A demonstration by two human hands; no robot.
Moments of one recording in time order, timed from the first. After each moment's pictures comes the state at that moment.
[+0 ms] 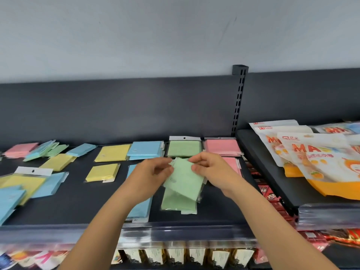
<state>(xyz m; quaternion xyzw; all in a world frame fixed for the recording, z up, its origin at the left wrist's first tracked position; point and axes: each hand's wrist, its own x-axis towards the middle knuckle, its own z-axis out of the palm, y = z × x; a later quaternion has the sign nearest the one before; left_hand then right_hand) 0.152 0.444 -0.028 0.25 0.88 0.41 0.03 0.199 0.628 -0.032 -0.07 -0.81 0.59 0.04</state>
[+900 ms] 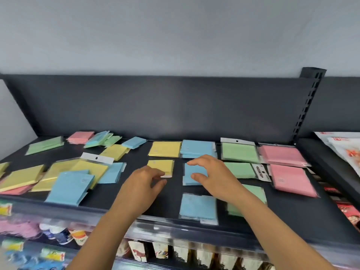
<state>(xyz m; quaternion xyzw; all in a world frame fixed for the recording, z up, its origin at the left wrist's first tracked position) 0.121 0.294 -0.059 0.19 0.94 0.27 -0.11 0.147 0.499 -0.038 0.08 -0.94 0.32 0.07</state>
